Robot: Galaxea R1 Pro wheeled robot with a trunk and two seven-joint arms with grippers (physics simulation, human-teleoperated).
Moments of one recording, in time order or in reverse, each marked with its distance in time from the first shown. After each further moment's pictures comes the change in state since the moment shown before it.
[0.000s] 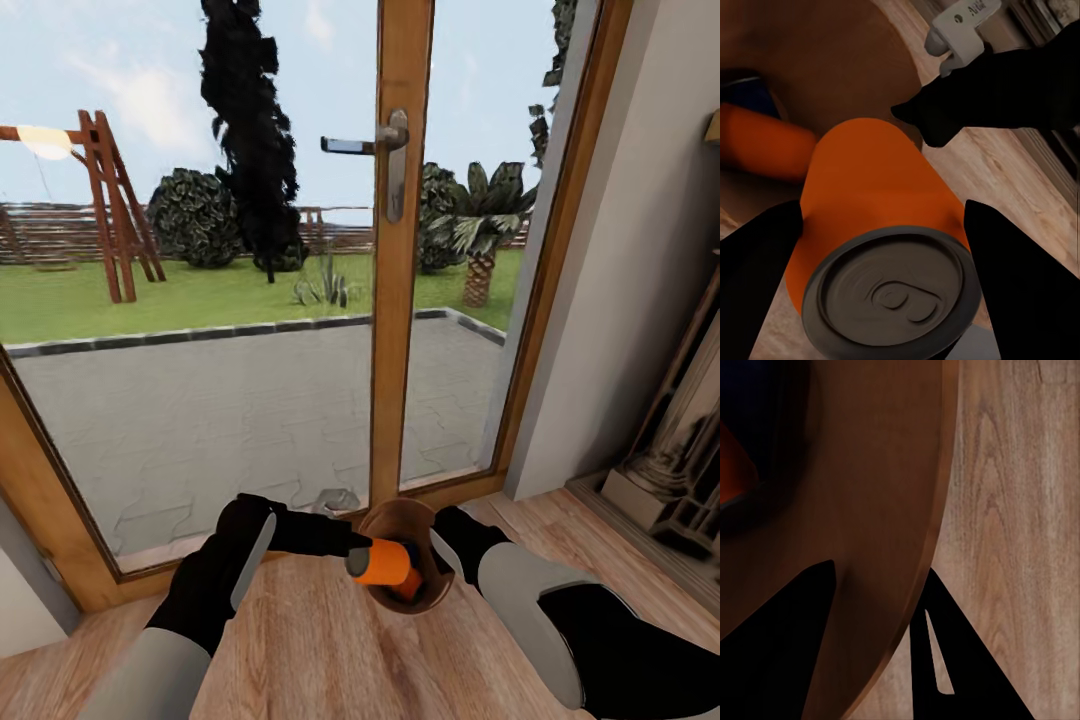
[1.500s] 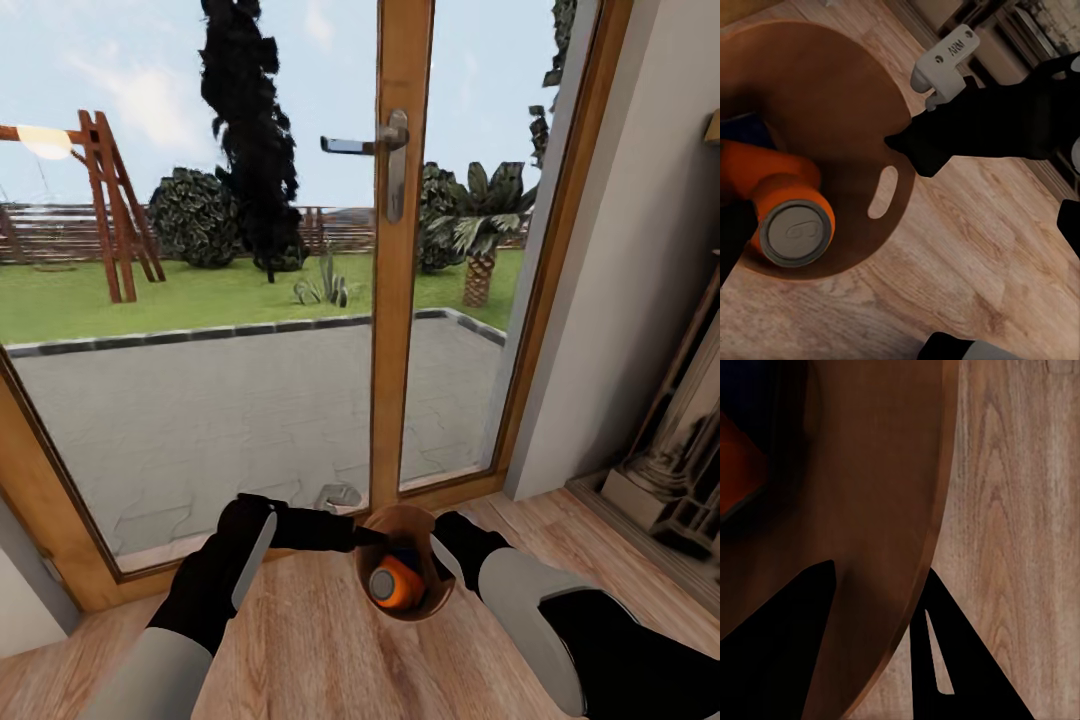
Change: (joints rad) left arm 0.000 -0.006 0.004 -0.004 0.002 -0.053 -0.011; right arm 0.017 0.000 0.000 -0.002 0.002 0.000 0.001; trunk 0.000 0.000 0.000
